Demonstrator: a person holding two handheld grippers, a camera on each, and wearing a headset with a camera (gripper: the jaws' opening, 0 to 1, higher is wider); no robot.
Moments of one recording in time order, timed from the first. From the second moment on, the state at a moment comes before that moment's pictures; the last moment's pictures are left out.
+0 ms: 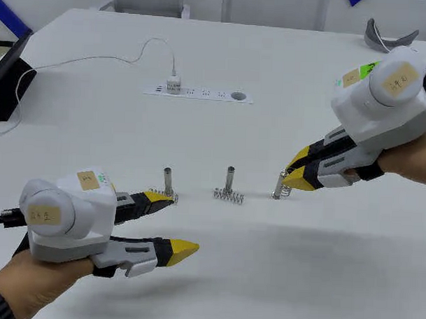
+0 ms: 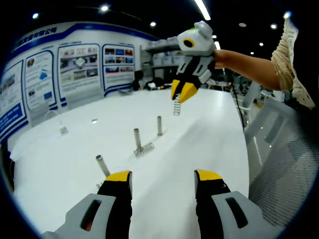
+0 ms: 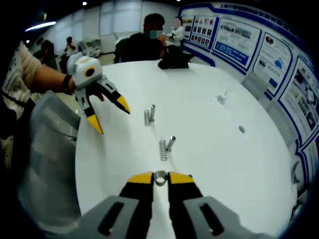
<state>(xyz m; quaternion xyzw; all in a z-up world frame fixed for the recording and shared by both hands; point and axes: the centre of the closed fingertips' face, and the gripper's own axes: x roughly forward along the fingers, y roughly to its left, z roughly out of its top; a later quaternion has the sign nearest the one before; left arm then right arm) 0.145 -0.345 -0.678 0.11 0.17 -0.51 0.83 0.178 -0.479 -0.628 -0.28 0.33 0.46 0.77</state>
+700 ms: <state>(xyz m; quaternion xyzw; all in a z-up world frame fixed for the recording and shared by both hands) 0.142 -0.325 -0.677 0.09 0.17 -0.48 0.85 0.225 -0.496 -0.633 -0.27 0.33 0.42 0.80</state>
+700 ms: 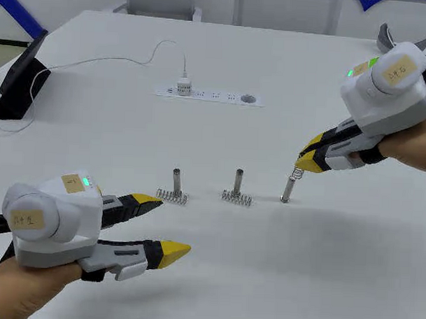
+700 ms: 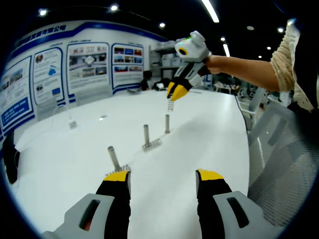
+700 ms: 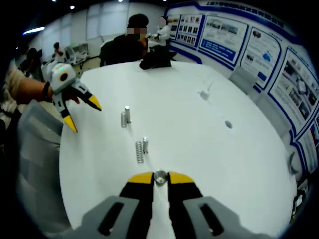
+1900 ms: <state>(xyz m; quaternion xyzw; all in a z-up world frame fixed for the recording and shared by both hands) 0.140 -0.323 -0.681 0.08 0.18 -0.48 0.86 0.237 -0.498 -0.675 -0.25 0.37 0.41 0.80</state>
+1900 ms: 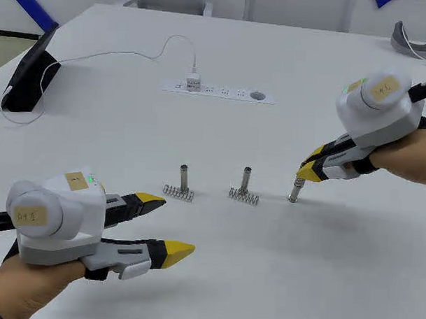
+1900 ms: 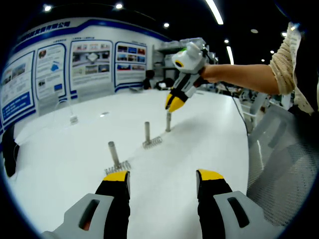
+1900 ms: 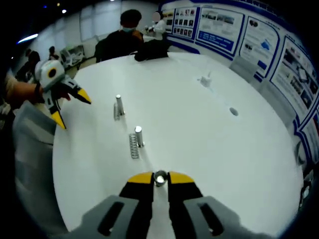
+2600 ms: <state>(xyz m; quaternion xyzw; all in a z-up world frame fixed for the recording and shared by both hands) 0.141 -0.322 -0.683 0.08 0.19 -0.48 0.86 0.233 -0.501 -0.703 -0.24 0.39 0.41 0.79</state>
